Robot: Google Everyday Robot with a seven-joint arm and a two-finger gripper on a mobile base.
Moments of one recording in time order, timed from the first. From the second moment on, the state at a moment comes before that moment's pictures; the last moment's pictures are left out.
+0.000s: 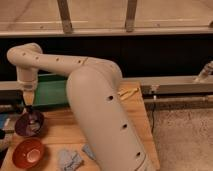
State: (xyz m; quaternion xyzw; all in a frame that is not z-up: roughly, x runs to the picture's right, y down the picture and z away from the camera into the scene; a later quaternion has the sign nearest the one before) arm -0.388 0.049 0.738 -0.39 -0.22 -0.11 0.89
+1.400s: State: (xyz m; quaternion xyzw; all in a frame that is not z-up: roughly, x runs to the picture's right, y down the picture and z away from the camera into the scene) arm -0.400 0.087 0.696 -0.40 -0.23 -0.12 0.88
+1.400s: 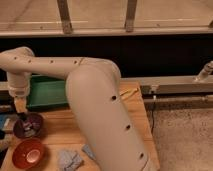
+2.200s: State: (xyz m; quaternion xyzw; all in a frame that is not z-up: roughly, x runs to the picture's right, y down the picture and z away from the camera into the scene) arm -0.408 0.056 0.747 -0.40 -0.19 -0.15 0.88
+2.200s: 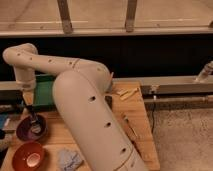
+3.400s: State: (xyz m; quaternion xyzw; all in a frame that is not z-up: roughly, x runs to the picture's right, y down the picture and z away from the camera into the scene) arm -0.394 0.081 0.698 -0.40 -0.20 -0.14 0.88
